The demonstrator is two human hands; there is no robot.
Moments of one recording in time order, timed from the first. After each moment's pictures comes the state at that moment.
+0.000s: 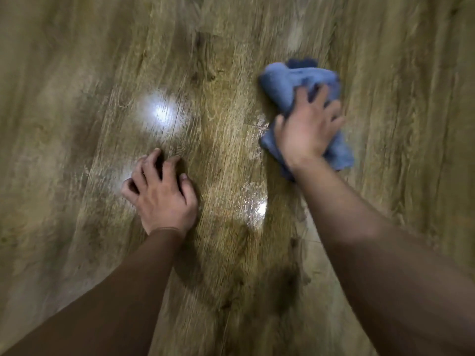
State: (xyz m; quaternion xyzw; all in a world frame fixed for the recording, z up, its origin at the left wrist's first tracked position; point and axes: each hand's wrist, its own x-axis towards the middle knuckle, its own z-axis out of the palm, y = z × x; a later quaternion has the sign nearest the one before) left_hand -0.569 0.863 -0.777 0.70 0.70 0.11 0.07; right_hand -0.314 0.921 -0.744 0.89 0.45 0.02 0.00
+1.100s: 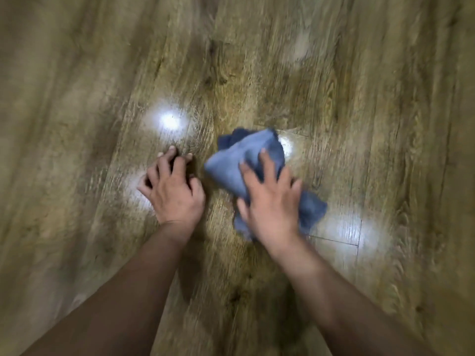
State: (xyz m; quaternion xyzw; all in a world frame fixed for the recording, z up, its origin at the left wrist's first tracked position) left_hand -0.571 0.865 -0.756 0.69 0.70 0.13 0.15; right_hand -0.411 0.800 -0.735 0.76 0.65 -0.02 0.02
